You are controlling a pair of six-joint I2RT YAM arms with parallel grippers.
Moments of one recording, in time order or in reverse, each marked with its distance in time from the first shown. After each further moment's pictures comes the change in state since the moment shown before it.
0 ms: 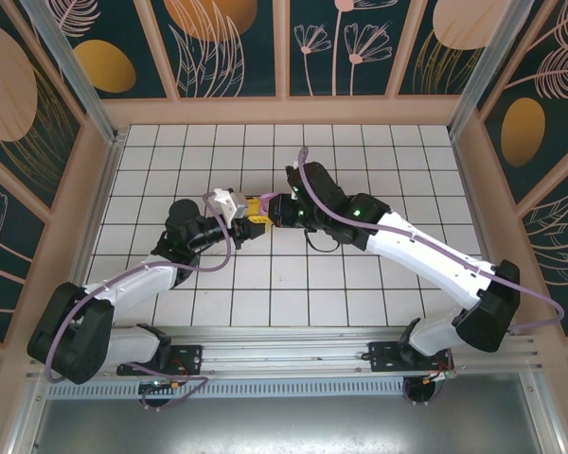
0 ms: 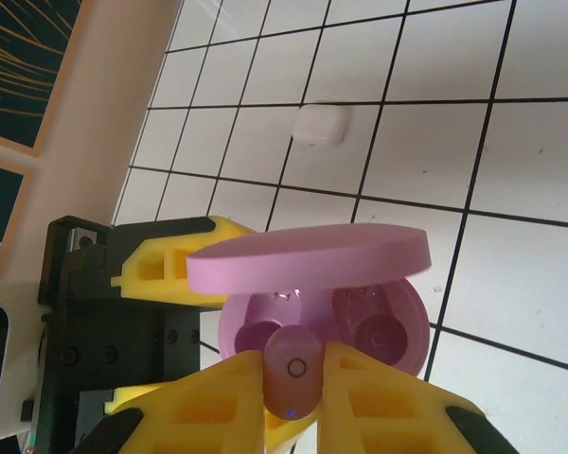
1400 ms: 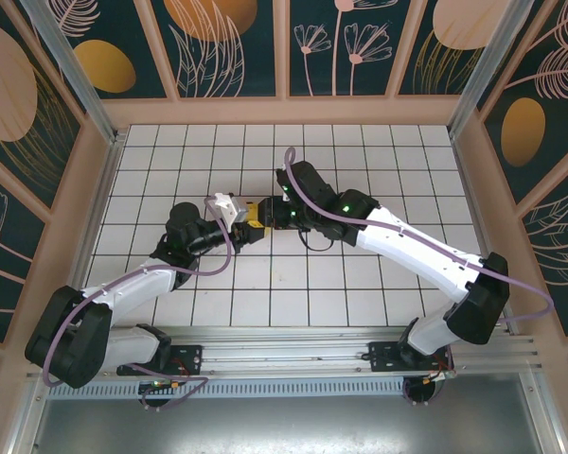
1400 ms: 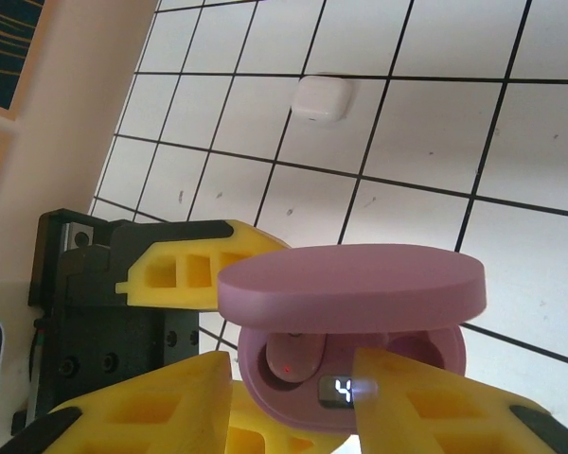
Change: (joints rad) left arm -0.002 -0.022 -0.024 -0.031 -0.011 0.016; right arm 0.014 0.057 0.054 -0.053 -0.018 -0.036
